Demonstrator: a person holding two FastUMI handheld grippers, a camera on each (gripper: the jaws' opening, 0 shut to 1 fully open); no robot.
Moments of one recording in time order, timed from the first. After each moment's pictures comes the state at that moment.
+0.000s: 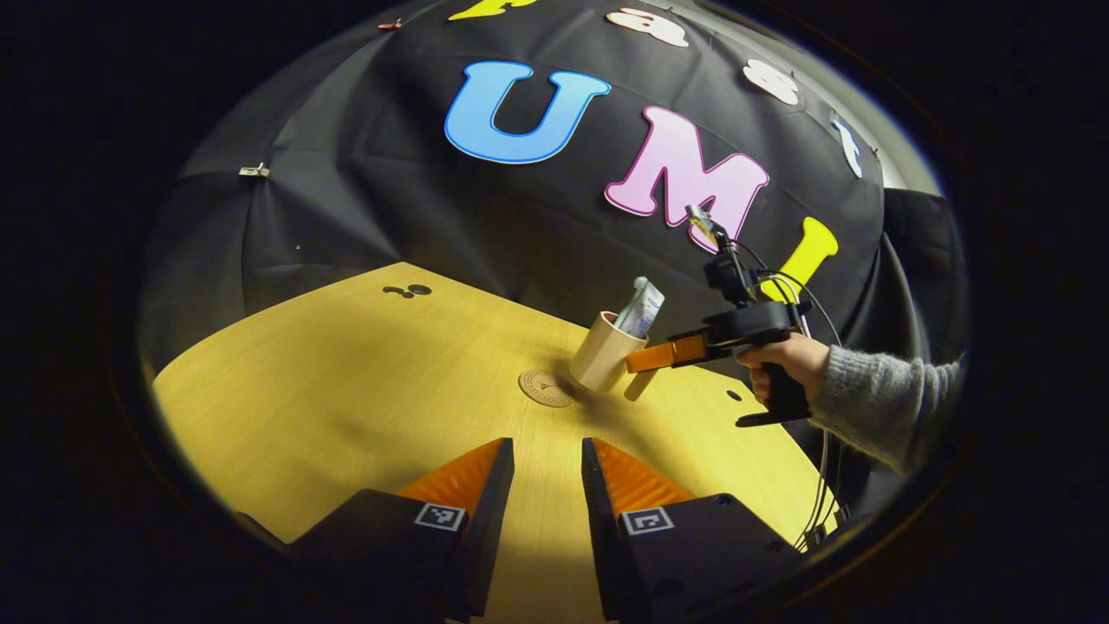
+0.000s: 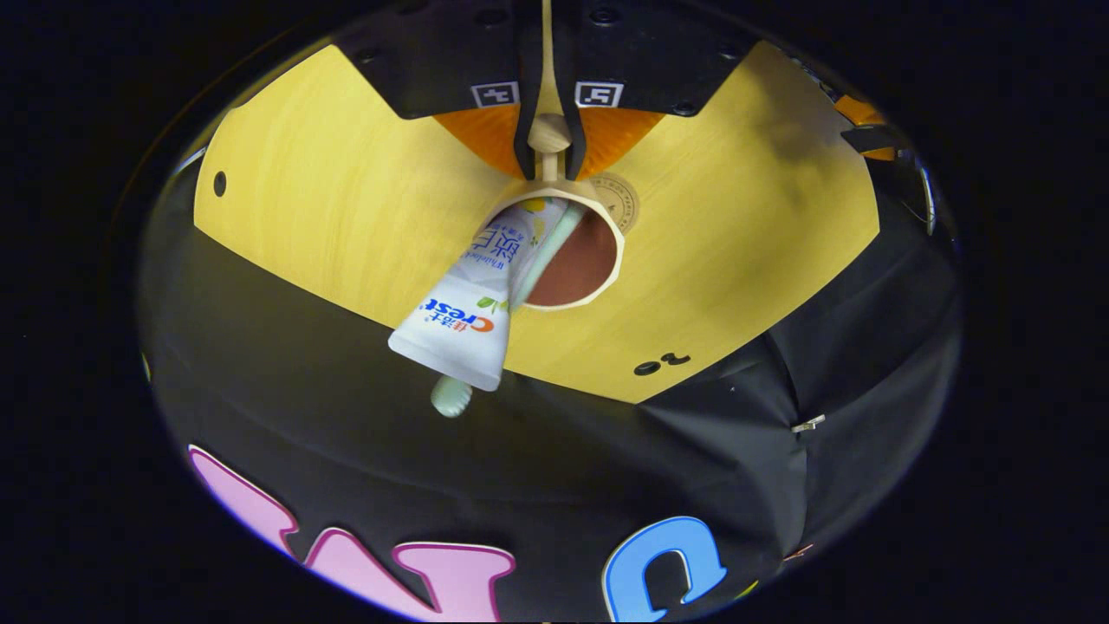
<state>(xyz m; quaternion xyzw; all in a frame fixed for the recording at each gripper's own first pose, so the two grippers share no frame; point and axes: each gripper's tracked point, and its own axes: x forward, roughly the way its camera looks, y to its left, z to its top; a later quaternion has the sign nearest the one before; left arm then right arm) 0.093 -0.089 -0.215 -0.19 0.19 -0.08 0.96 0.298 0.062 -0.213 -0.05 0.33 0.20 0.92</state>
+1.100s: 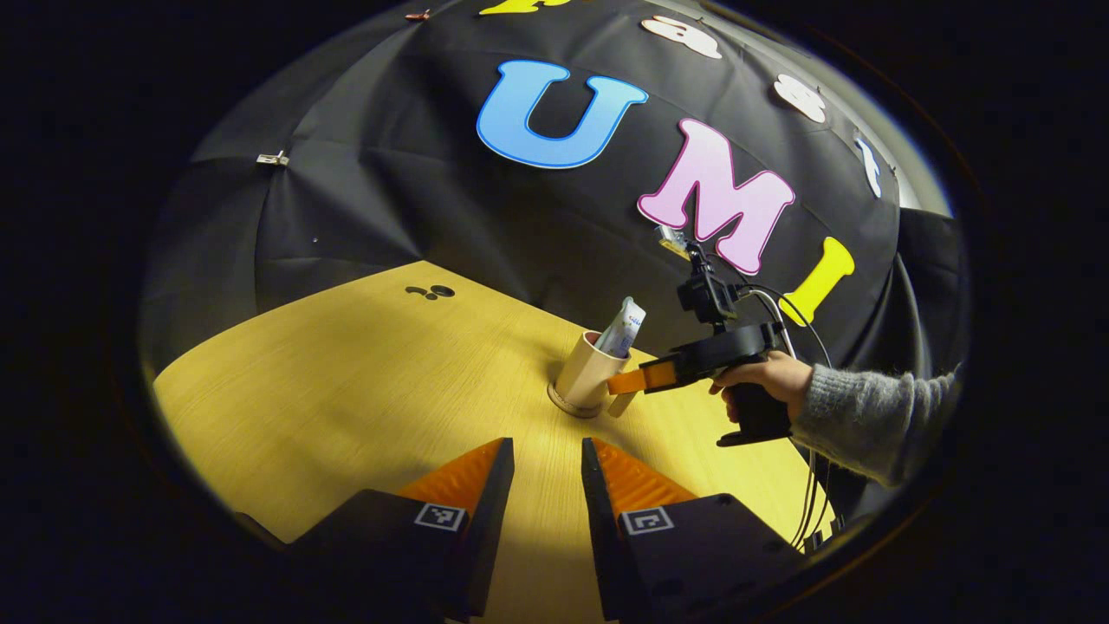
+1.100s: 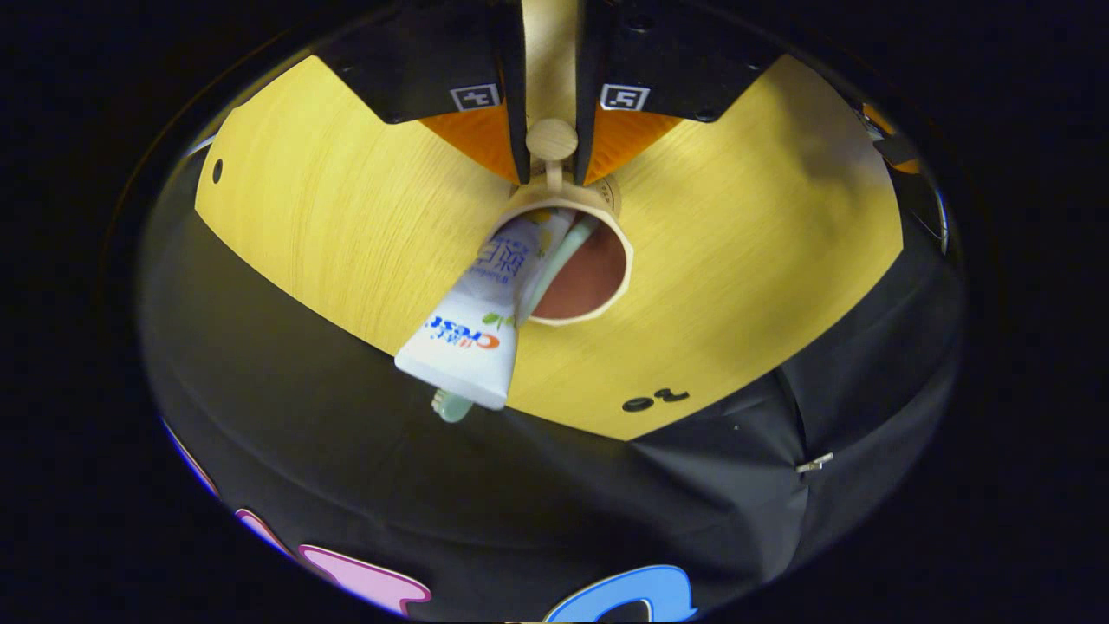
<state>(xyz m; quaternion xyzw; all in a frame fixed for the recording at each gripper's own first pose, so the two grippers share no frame) 0.104 -0.049 -0.213 -0.21 0.19 -0.06 0.96 0.310 0.103 -0.259 -0.10 0.38 0.18 0.90</state>
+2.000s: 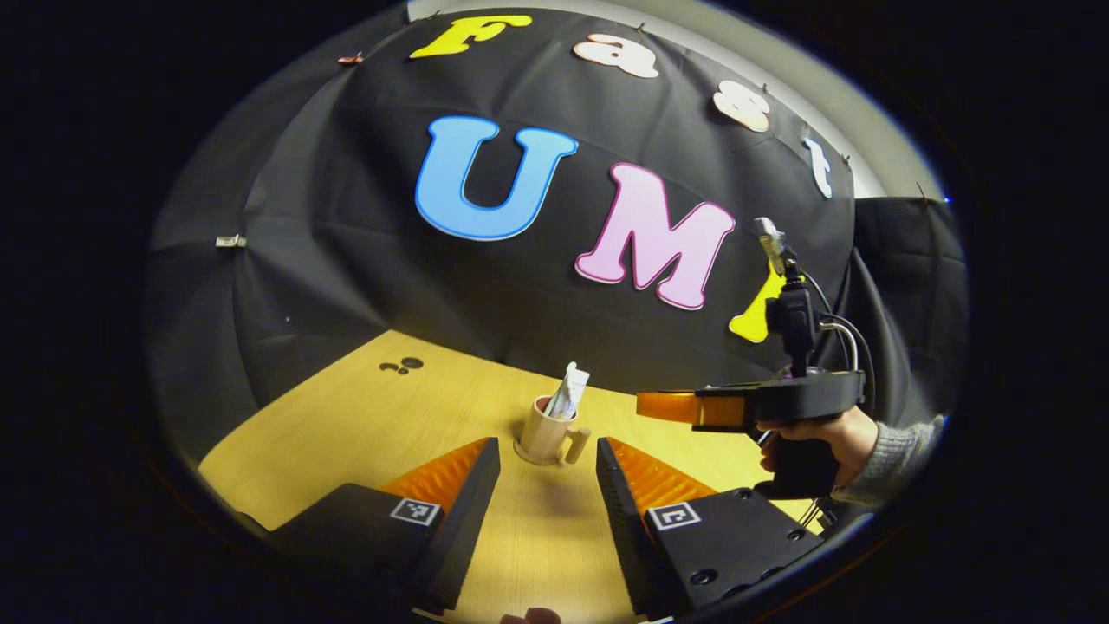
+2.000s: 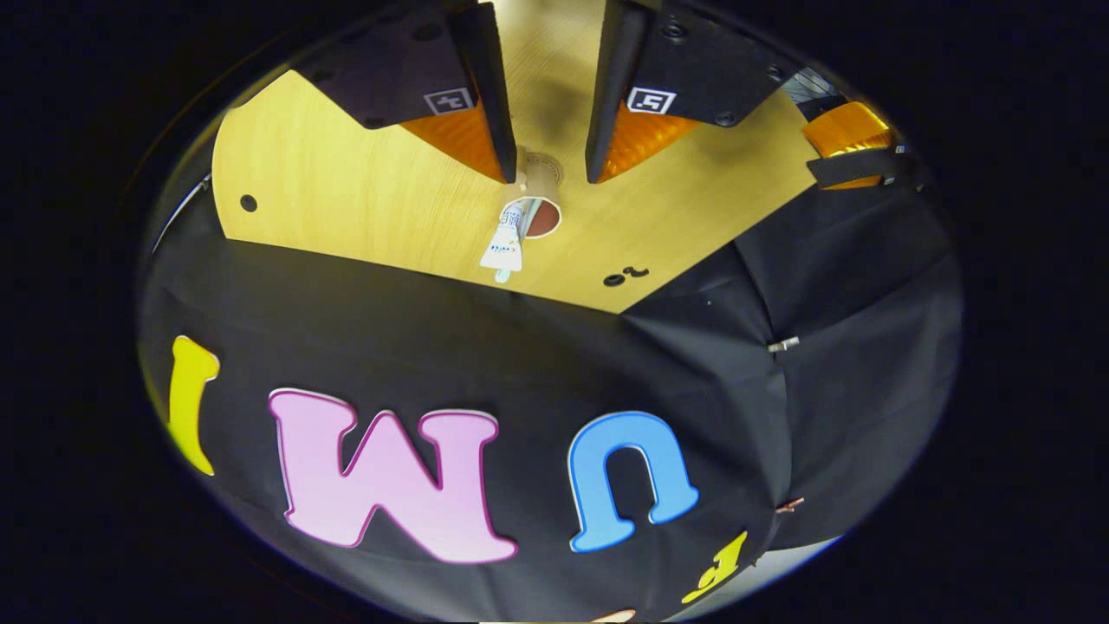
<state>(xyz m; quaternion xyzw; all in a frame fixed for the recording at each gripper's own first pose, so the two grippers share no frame) 0.086 -0.060 -0.077 -0.15 0.13 -0.11 0.97 0.176 0.086 -0.075 0.02 0.19 0.15 0.97</state>
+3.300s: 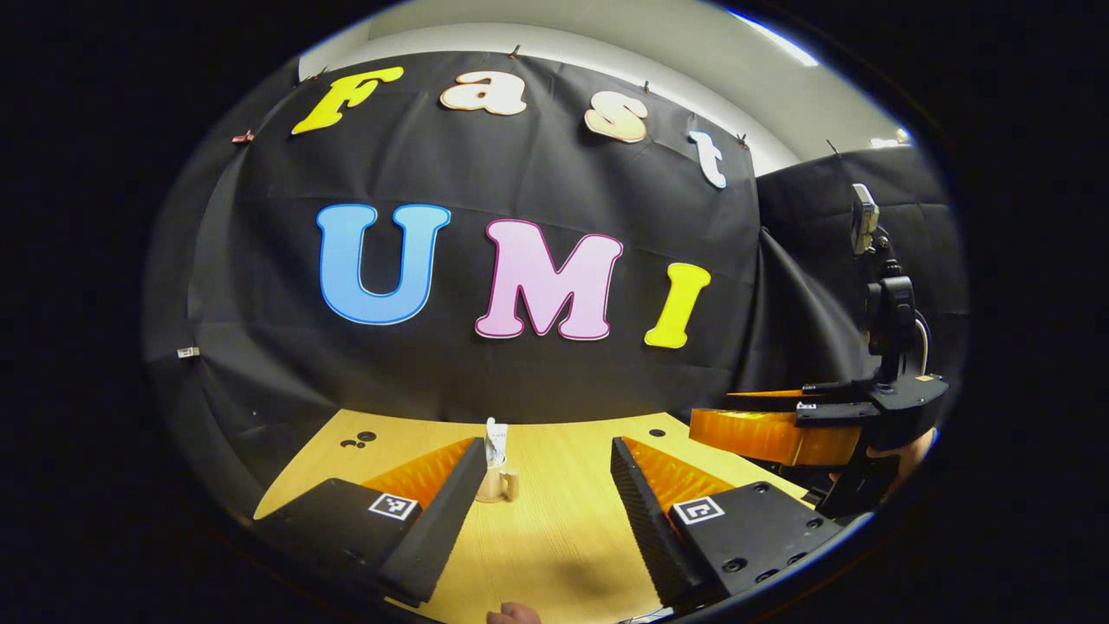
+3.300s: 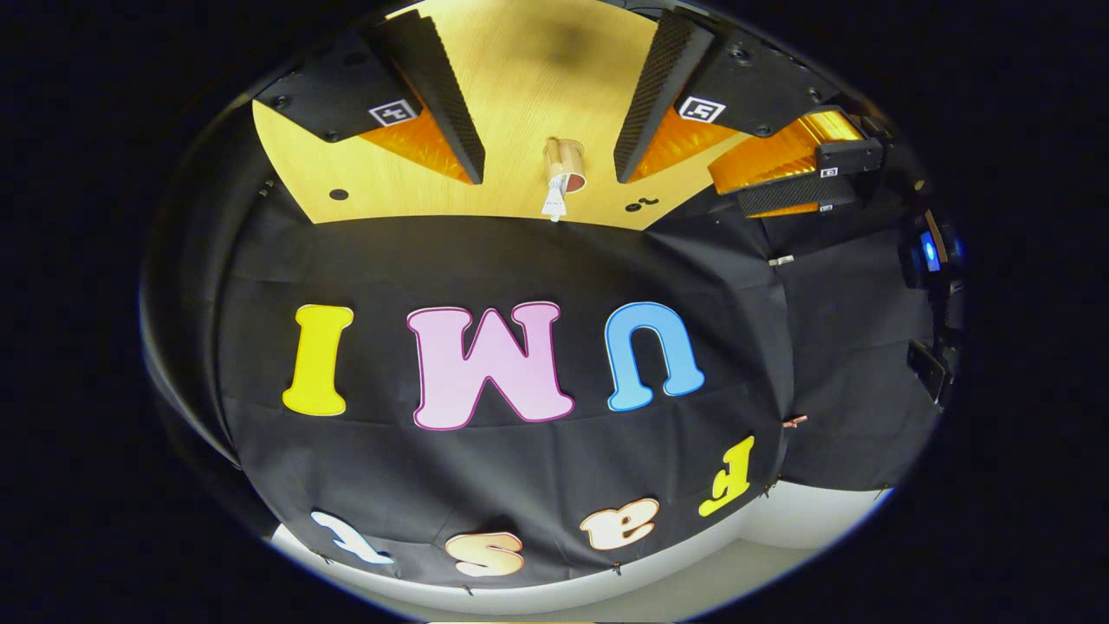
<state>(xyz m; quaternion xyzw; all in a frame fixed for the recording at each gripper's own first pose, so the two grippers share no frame) 0.026 -0.140 0.020 -0.05 0.05 -0.20 0.98 0.005 0.012 0.028 0.06 0.05 0.06 1.00</state>
